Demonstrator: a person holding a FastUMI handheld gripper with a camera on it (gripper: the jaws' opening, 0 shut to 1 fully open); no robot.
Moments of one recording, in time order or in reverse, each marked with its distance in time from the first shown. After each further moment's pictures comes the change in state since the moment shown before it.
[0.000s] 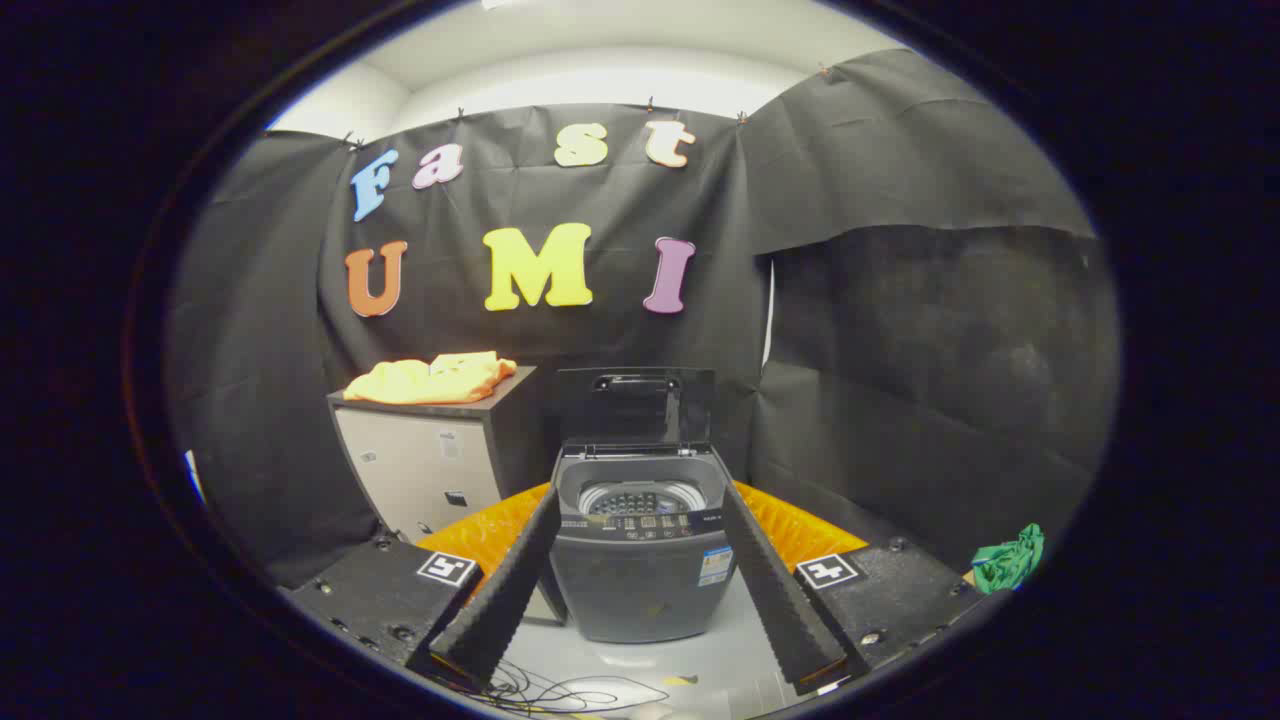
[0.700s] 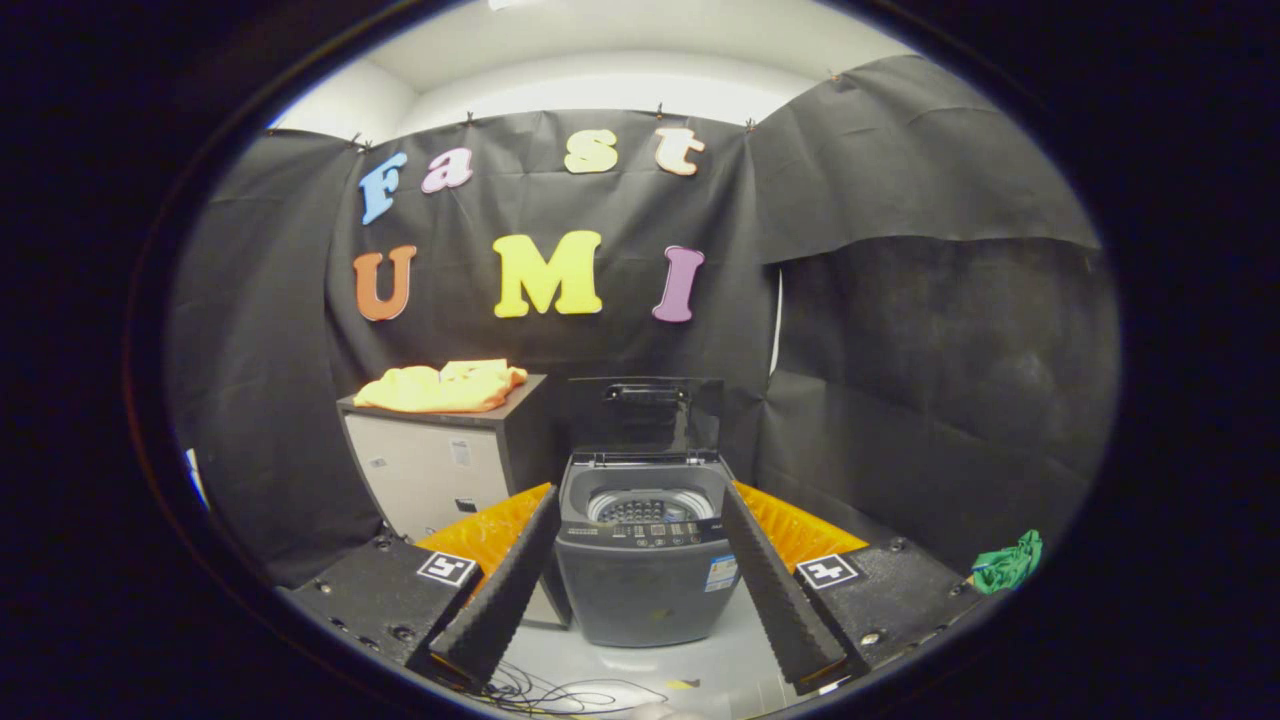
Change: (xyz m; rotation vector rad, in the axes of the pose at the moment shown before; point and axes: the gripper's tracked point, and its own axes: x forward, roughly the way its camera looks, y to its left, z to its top) arm -0.004 0.007 0.011 0.005 -0.019 0.008
